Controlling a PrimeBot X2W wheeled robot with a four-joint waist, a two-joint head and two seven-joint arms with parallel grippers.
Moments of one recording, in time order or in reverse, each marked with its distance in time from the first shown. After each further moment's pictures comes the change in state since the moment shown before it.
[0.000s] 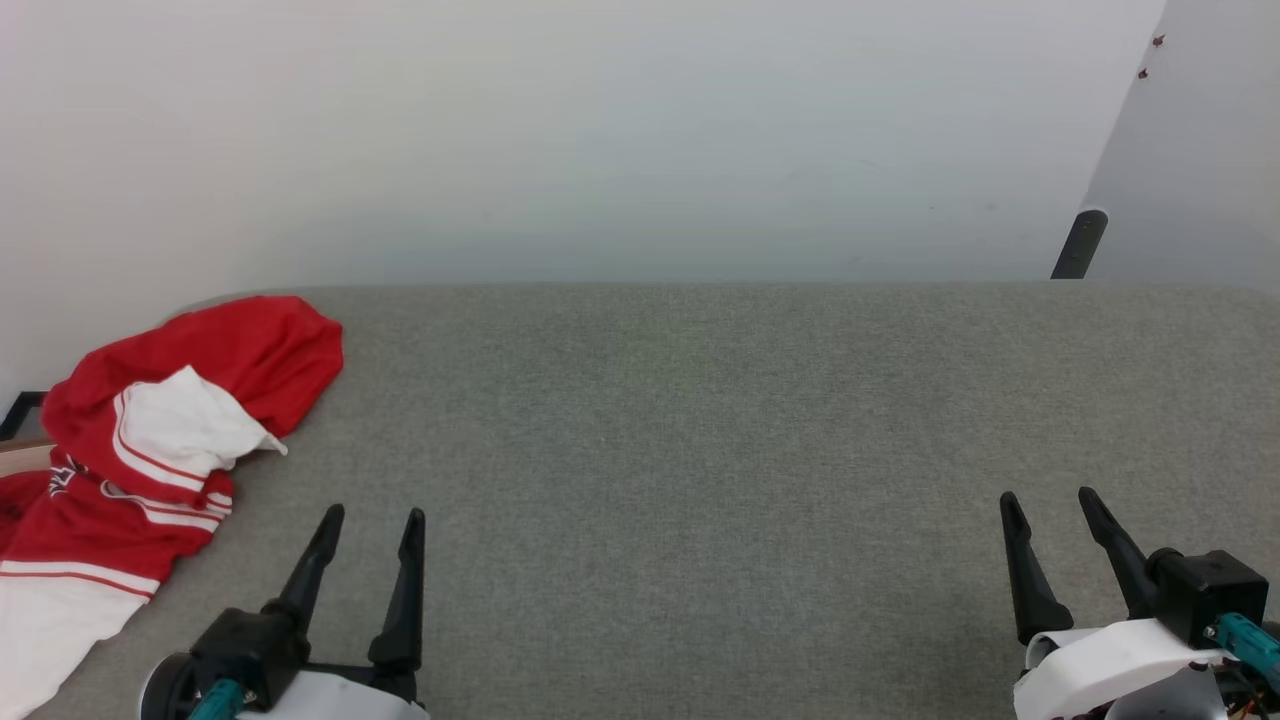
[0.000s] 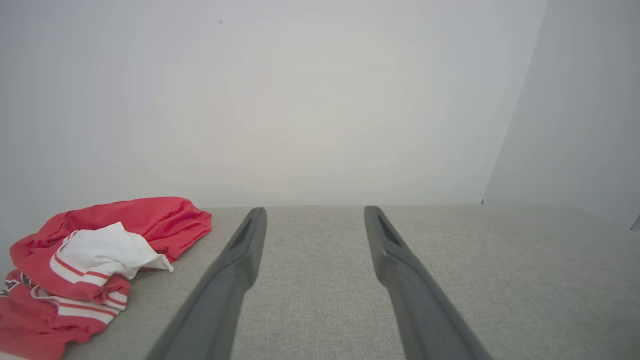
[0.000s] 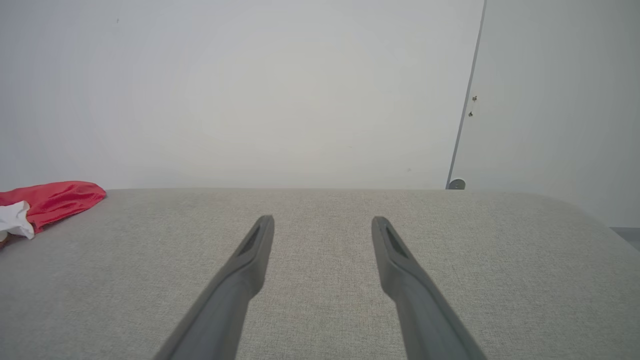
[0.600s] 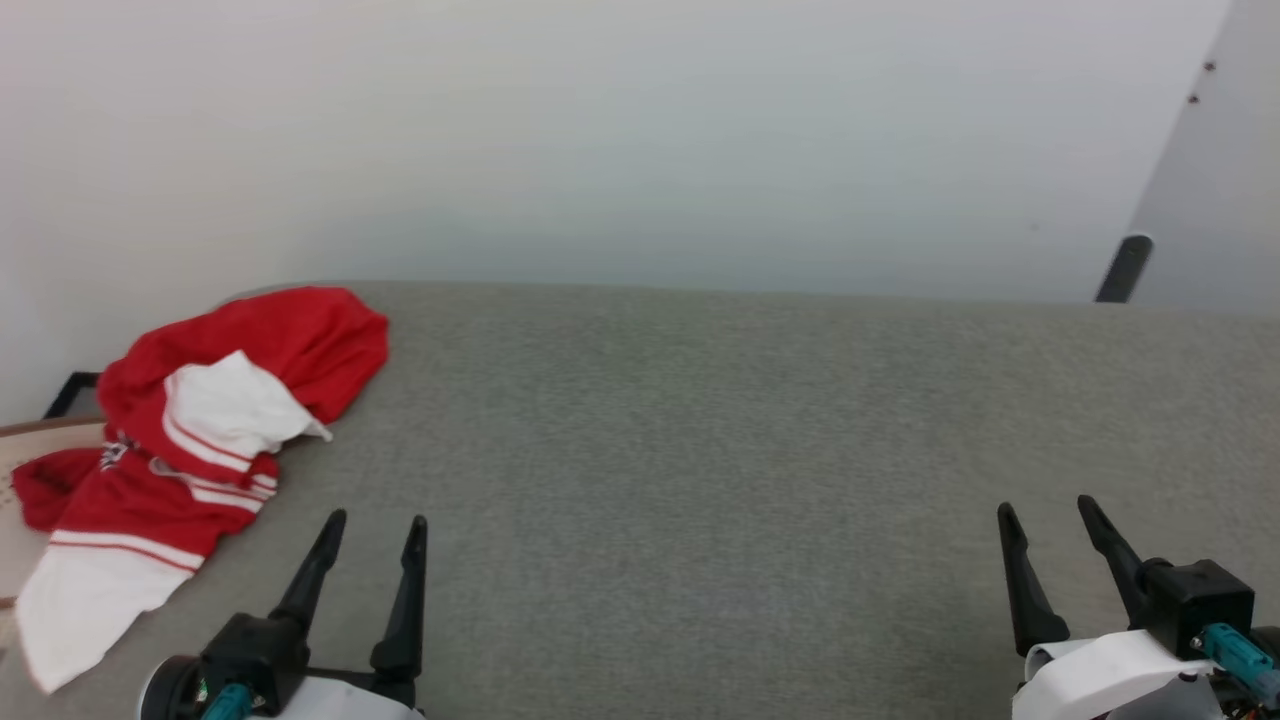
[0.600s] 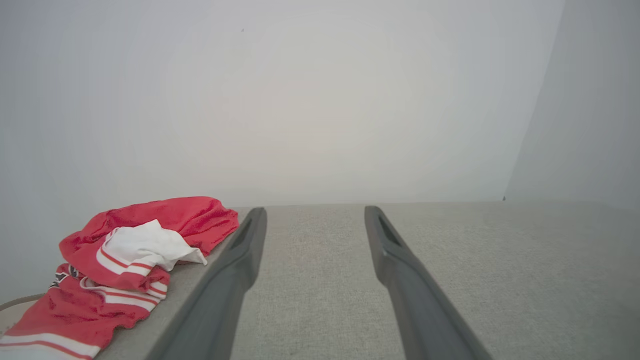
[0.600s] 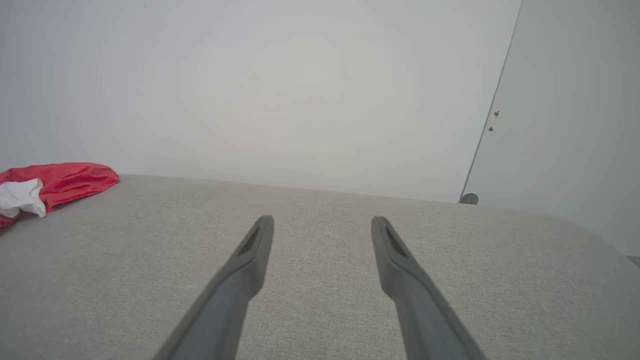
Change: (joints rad) left arm -0.001 -0.010 0.014 0.020 0.062 -0.011 -0.017; right arm 0.017 0.000 0.004 -0.012 -0.066 0.000 -0.004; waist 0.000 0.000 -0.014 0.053
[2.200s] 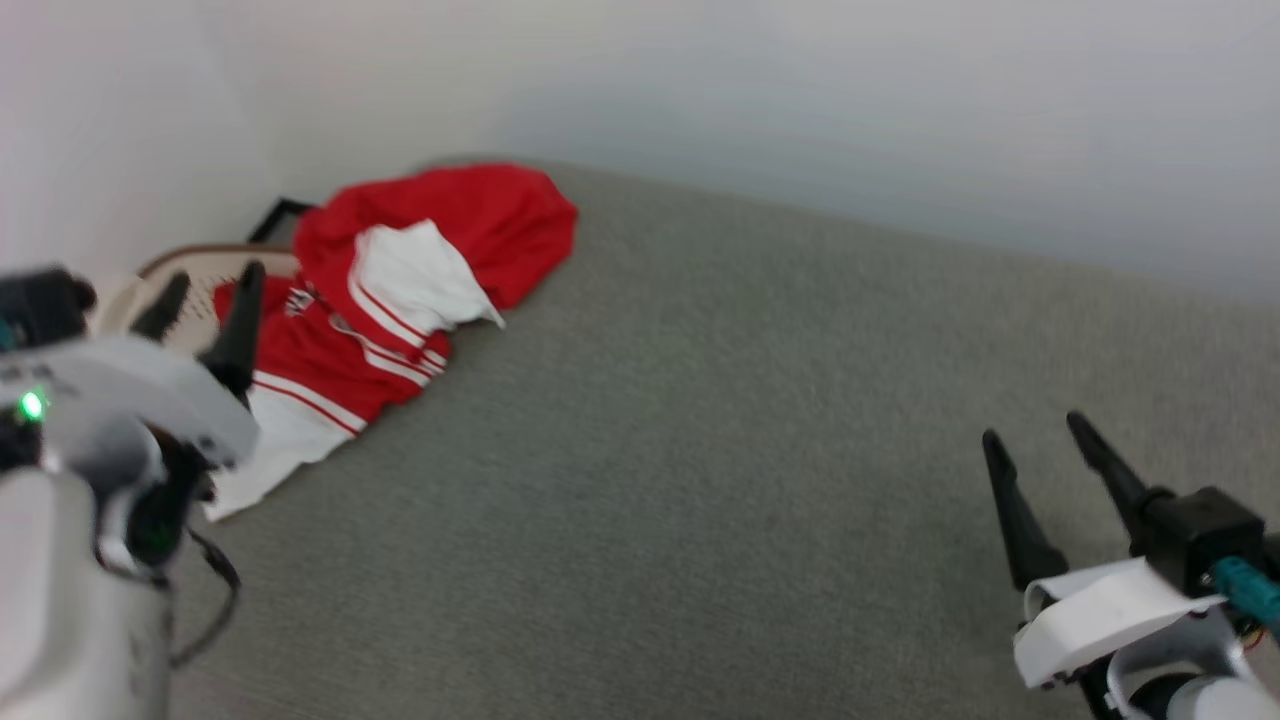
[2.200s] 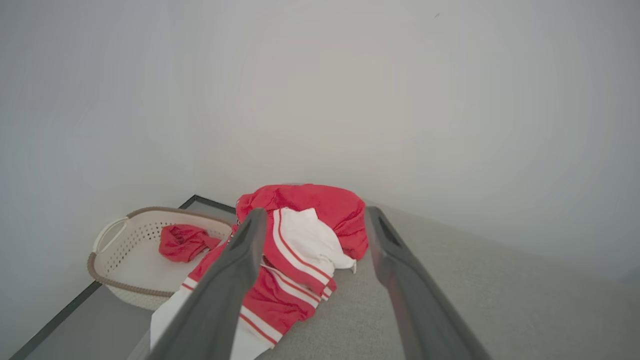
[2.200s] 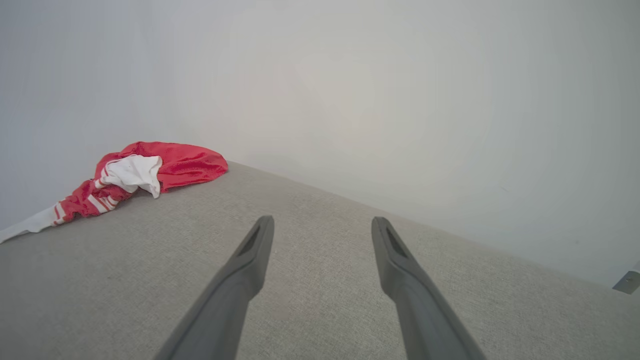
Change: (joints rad) left arm -0.500 0.188 0.101 0.196 -0.361 -0.001 0.485; right arm -0.072 -0.072 0.080 -0.107 0.023 0.000 0.070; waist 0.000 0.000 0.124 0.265
